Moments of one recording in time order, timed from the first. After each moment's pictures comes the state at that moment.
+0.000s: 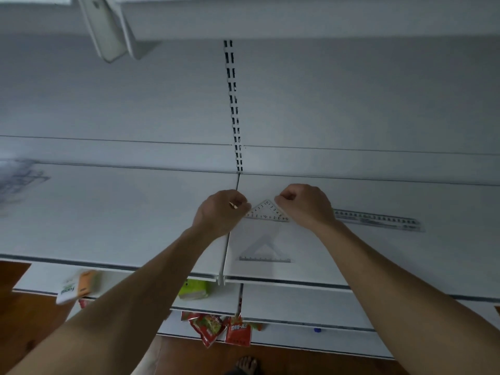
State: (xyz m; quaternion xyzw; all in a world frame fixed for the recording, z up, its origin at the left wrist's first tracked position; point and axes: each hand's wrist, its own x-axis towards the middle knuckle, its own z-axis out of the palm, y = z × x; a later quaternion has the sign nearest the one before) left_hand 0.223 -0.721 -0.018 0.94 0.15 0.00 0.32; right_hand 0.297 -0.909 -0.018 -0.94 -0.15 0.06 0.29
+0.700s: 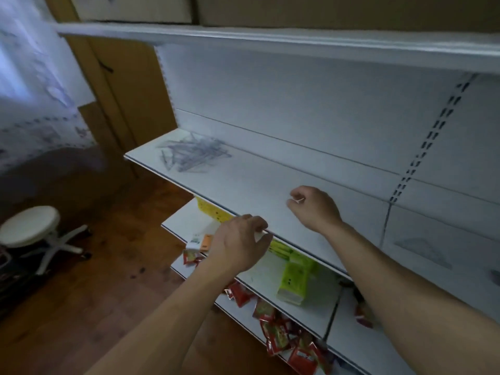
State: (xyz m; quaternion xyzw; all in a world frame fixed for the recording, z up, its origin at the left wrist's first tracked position) left_hand -0.033 -0.577 0.014 0.94 0.26 0.14 0.16; right_hand 0.151 -0.653 0.016 -0.87 -0.38 0.09 0.30
